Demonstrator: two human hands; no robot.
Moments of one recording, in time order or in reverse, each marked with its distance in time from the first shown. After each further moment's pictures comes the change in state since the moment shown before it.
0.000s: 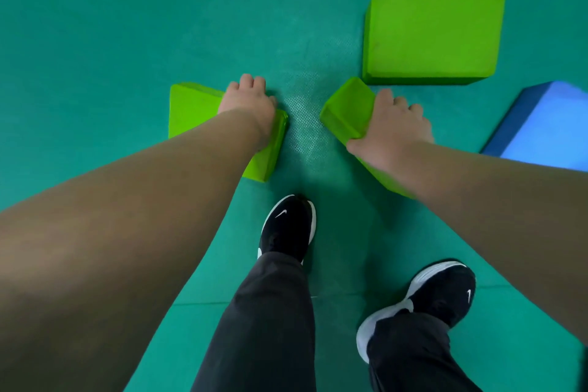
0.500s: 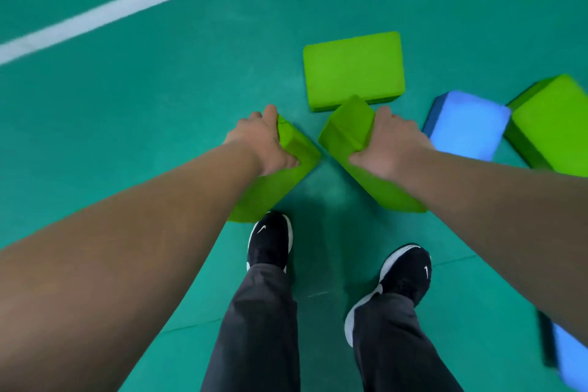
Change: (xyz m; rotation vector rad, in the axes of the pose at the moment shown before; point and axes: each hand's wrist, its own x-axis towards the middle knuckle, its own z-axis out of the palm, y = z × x) left_hand -0.074 0.052 -0.107 -0.555 0.052 0.030; right_hand -0.072 0.082 -0.096 0.144 -0.036 0.102
